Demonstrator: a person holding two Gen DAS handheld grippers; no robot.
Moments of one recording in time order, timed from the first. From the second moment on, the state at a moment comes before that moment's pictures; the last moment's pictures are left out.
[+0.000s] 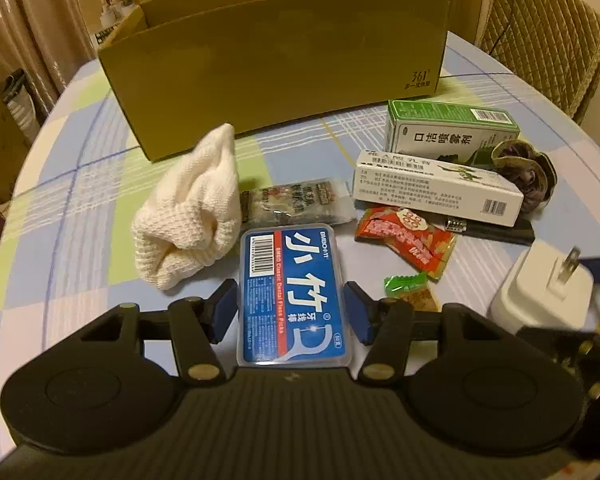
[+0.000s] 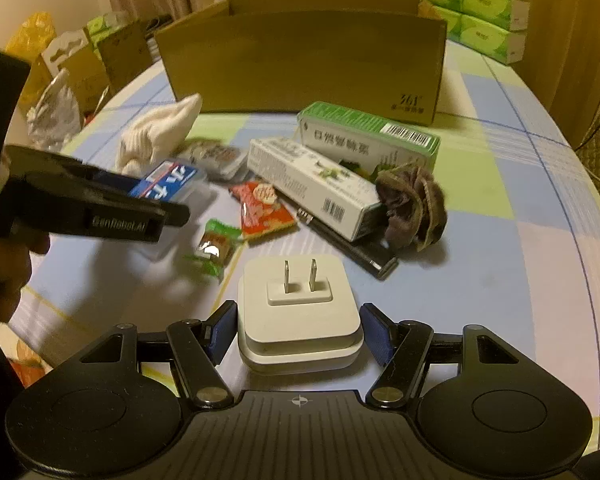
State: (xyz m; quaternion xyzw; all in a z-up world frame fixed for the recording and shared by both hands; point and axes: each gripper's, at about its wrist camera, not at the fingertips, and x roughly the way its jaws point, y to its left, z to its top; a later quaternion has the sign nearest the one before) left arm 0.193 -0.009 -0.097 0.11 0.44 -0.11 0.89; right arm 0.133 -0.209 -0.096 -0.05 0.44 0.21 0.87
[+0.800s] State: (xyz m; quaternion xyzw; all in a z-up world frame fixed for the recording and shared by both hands) left arm 0.291 0.006 0.051 0.10 0.34 -0.08 0.93; right arm 0.258 -0.186 0.047 -0.02 0.30 0.22 0.93
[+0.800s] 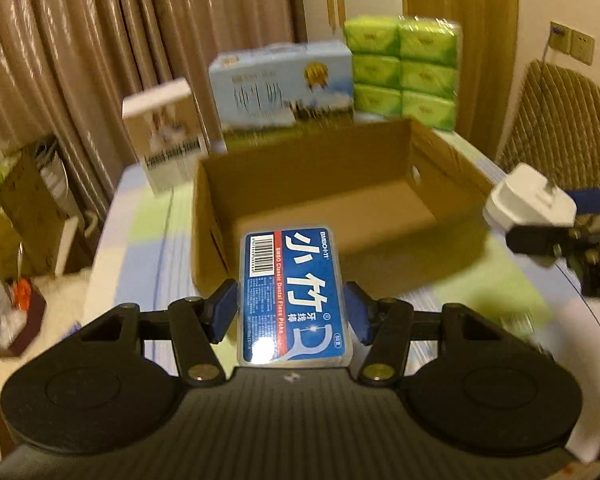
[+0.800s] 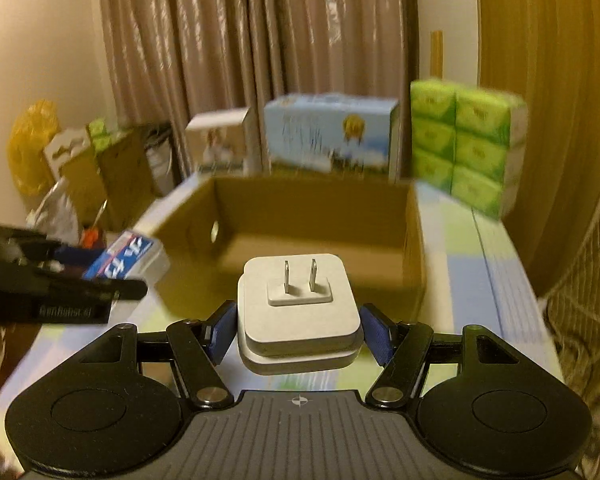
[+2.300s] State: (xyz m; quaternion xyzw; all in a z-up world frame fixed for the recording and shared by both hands) left arm 0.193 0.048 0.022 0.04 0.34 -0.05 0.94; right arm 0.185 -0.231 0.041 0.05 0.29 0.19 0.94
